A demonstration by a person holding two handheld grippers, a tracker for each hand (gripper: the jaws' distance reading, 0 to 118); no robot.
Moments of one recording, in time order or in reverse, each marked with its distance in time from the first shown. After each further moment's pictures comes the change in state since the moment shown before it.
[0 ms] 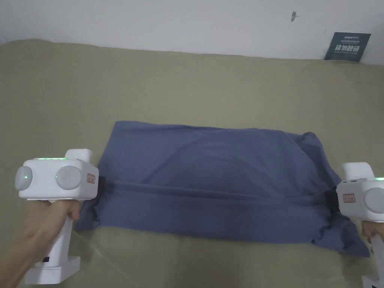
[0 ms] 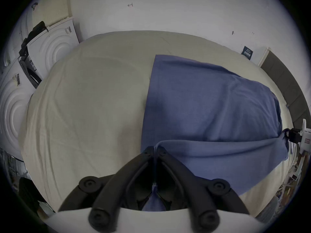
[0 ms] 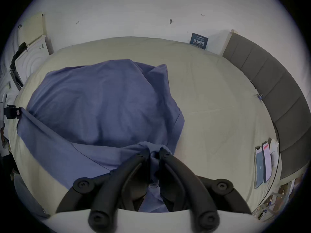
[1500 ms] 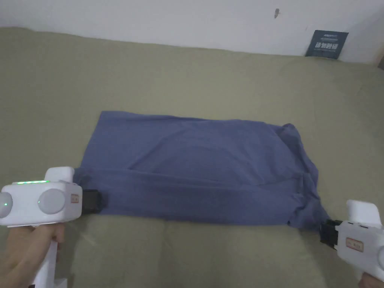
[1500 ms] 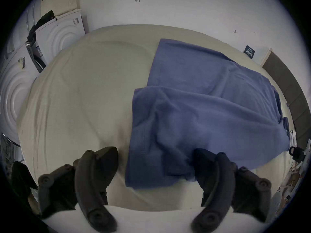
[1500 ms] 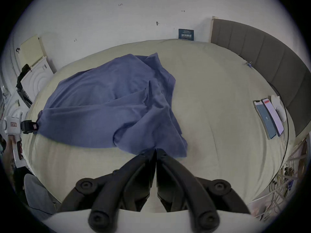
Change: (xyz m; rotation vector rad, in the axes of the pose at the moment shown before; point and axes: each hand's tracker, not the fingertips) left arm -0.001 -0.066 0.011 -0.009 0.013 0.048; right arm 0.014 -0.109 0.060 0.059 0.081 -0.189
